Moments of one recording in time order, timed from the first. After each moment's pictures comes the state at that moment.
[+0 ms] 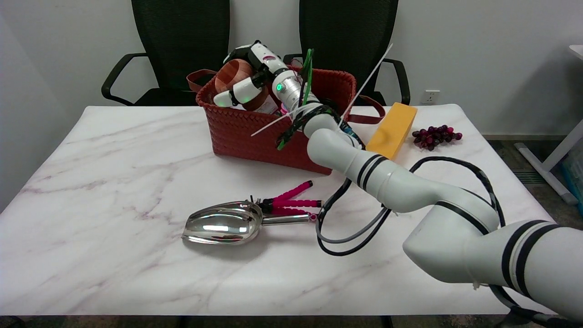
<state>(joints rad) 0.91 -1.49 -2.17 0.66 1.11 0.32 0.18</state>
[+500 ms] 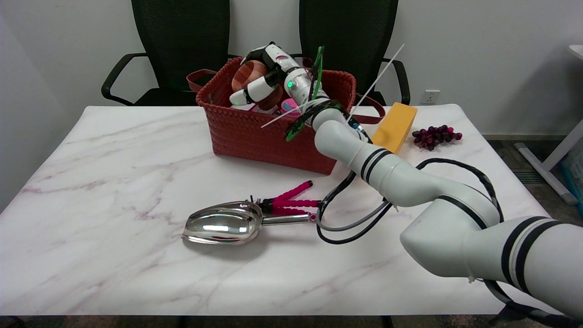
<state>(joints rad) 0.93 -1.49 -2.07 0.60 1.08 0.27 0.11</state>
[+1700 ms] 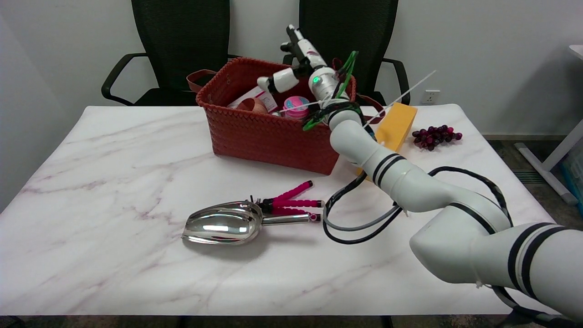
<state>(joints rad) 0.88 -1.44 -2.01 0.64 1.26 0.35 0.08</state>
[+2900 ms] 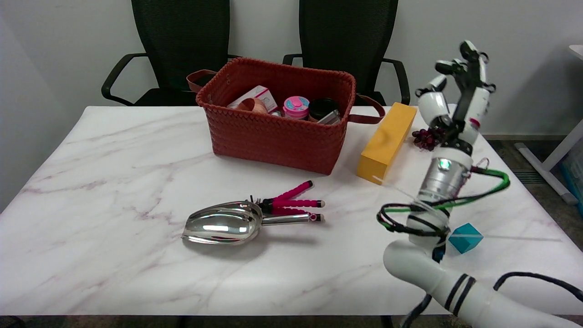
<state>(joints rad) 0.15 -1.23 -2.03 1.34 1.29 1.45 0.27</state>
